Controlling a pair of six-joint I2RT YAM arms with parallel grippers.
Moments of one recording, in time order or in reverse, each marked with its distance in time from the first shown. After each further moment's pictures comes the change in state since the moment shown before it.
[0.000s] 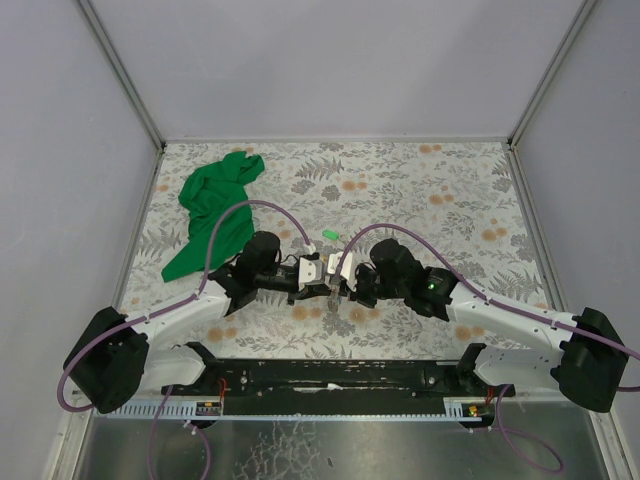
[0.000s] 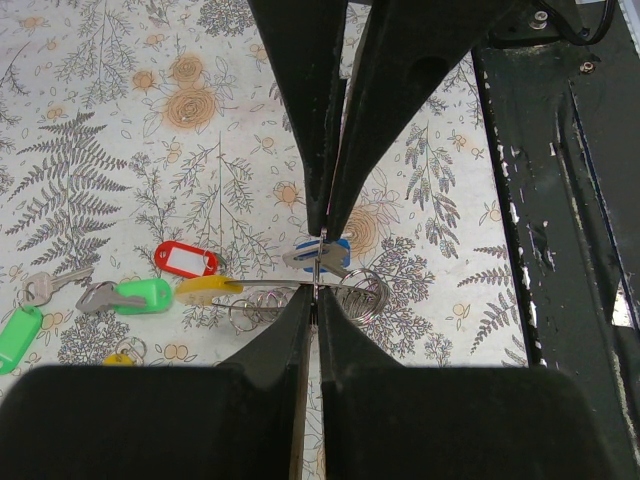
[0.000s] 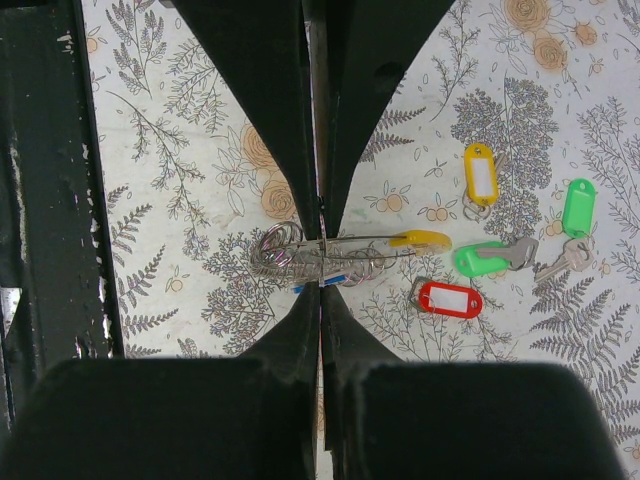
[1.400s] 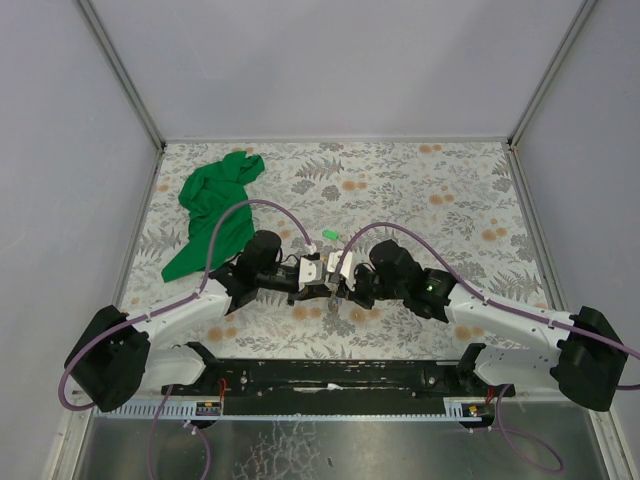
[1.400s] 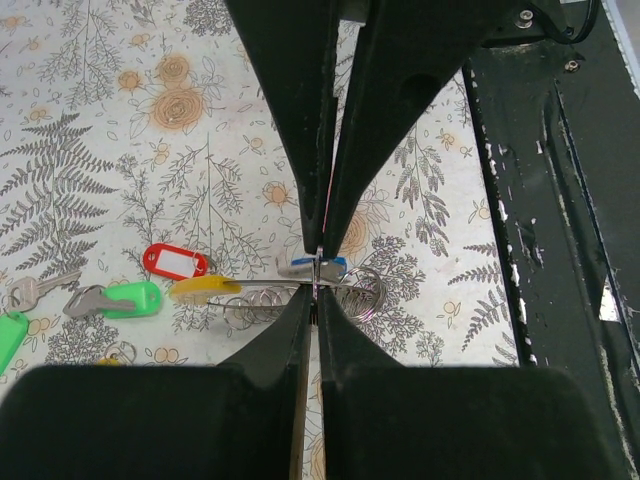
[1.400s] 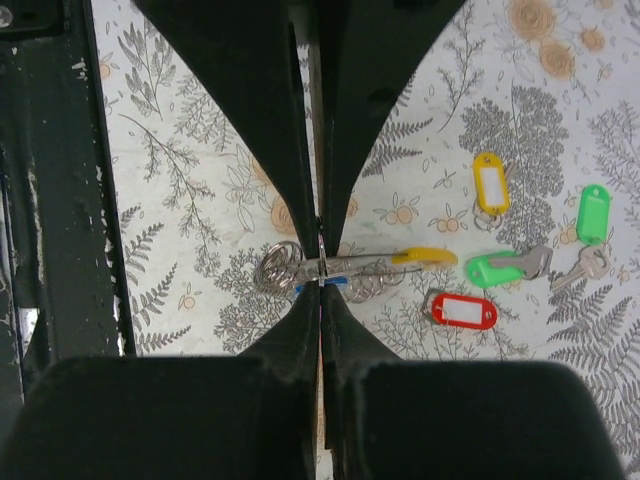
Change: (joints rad) left arm 0.002 0.011 0.011 -0.021 0.022 0.007; right arm 0.003 0.007 -0.019 0.047 -0.007 0.056
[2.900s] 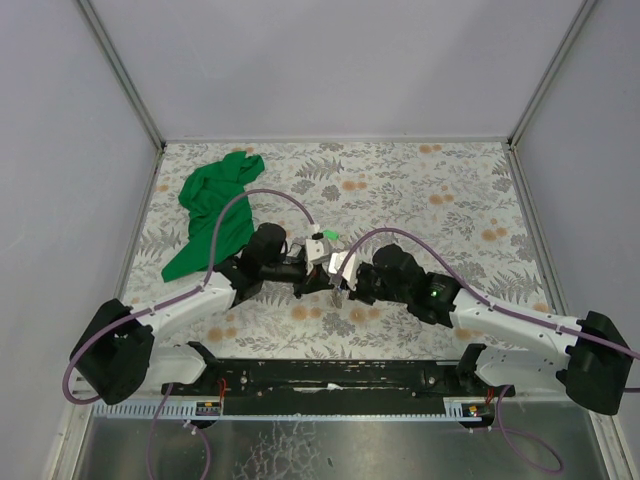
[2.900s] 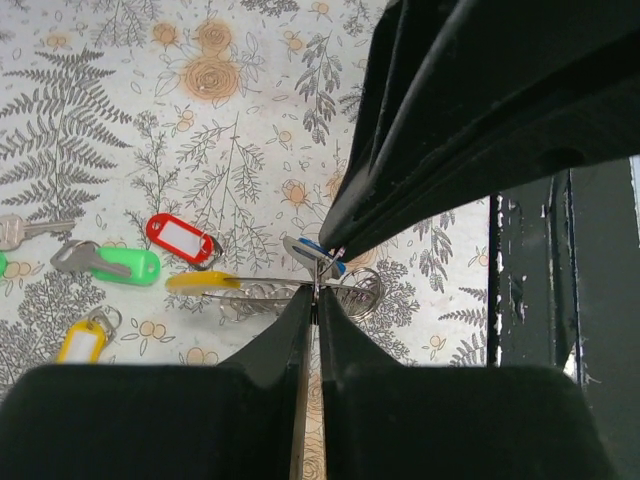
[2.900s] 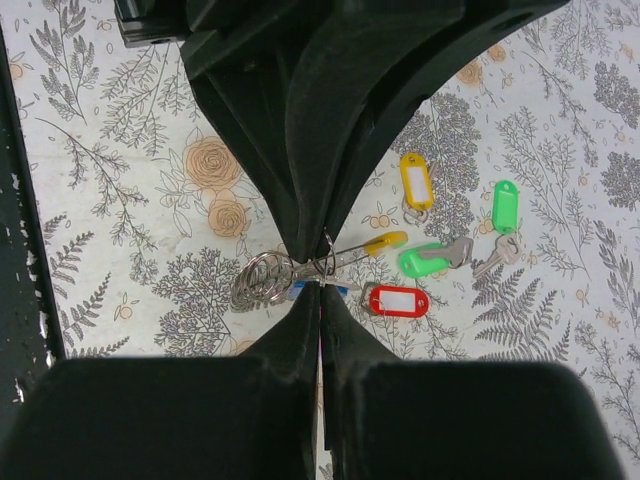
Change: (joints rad) left arm -0.005 0.044 0.073 -0.012 -0.117 -0.240; right arm 0.034 -0.048 -0.024 0.052 0.148 -0.055
